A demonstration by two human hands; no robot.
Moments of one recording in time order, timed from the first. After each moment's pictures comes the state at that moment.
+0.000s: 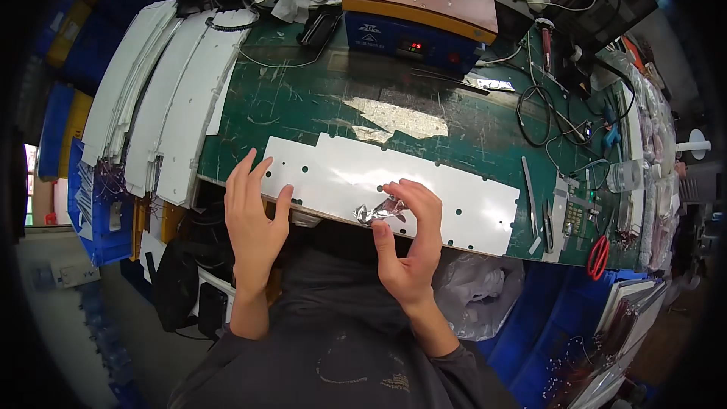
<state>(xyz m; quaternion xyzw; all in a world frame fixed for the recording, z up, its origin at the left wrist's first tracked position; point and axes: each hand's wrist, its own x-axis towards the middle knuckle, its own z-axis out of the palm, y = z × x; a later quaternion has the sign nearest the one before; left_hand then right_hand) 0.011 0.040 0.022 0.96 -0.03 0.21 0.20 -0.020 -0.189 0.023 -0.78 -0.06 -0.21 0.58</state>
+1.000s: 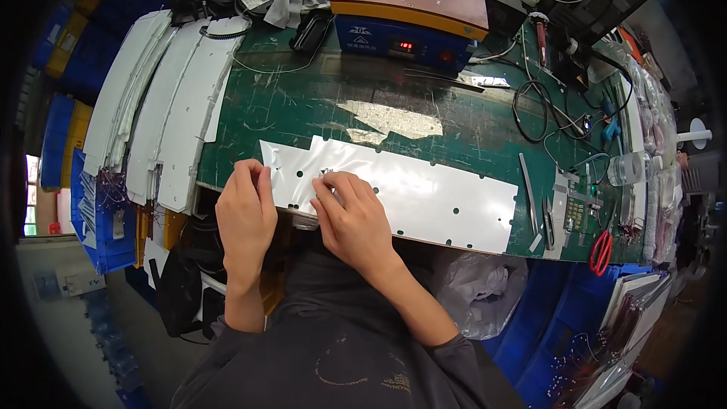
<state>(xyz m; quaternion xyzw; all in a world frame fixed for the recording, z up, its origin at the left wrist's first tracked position) 0.035 0.039 0.038 0.96 -0.03 0.18 0.21 0.022 -0.142 -0.006 -0.88 -0.21 -0.16 0.40</state>
